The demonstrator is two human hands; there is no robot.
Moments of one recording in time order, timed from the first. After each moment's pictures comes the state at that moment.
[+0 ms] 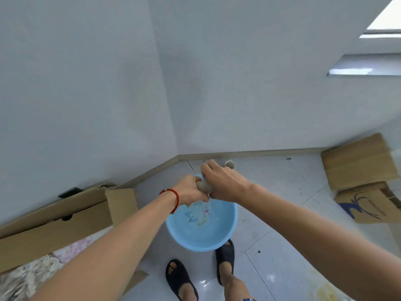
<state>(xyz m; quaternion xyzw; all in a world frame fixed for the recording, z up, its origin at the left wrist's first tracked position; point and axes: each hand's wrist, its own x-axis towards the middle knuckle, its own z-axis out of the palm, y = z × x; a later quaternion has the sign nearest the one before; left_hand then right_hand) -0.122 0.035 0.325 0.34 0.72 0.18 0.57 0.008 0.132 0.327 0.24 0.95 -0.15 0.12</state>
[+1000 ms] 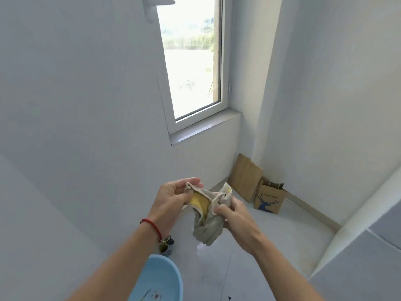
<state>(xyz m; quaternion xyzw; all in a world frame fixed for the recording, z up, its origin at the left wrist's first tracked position) 0.191 0.039 0.582 0.52 0.49 0.43 0.55 0.380 0.013 0.527 0.47 0.45 -0.61 -0.46</state>
